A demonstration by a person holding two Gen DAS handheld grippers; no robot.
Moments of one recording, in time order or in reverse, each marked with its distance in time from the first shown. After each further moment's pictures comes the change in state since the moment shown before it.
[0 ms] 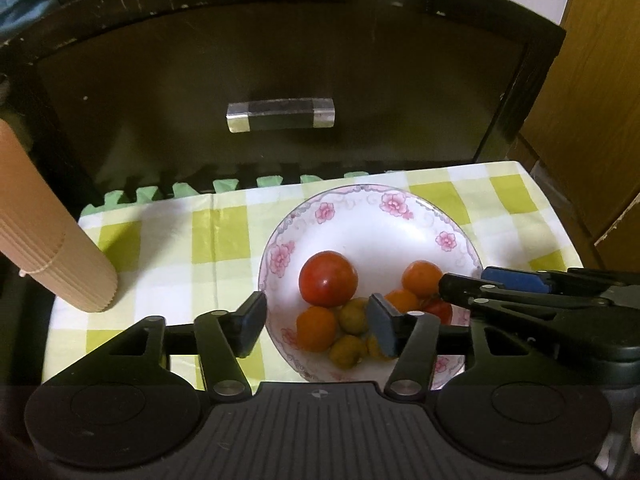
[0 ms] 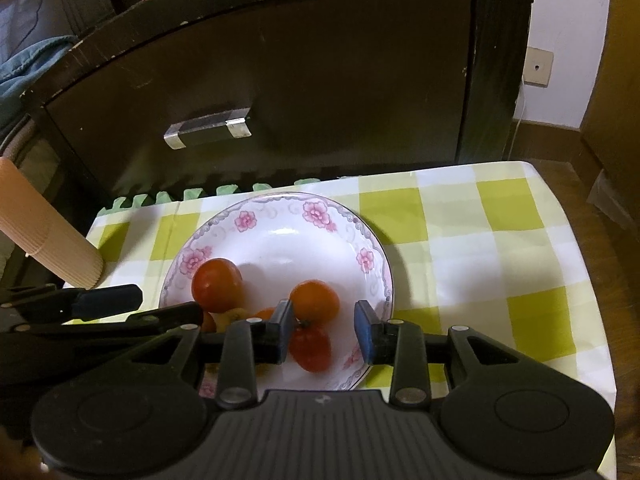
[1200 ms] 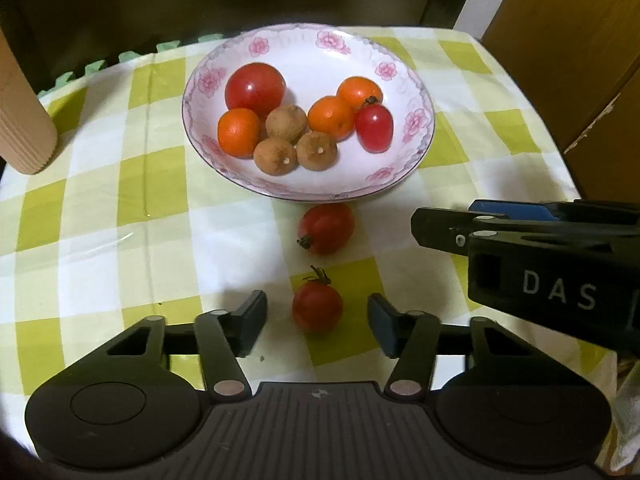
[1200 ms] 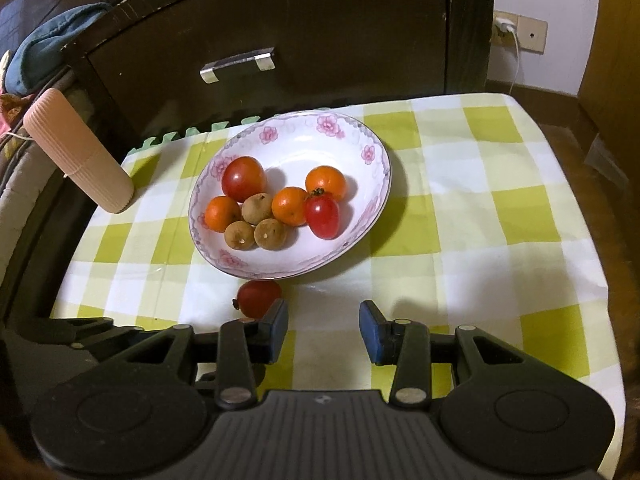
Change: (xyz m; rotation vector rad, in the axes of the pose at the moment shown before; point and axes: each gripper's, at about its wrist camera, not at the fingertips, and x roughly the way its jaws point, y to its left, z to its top) left arm 0.012 -0.034 -0.088 0.043 0.219 -0.094; right arm -0.037 0.000 -0.071 -0.008 0.076 0.036
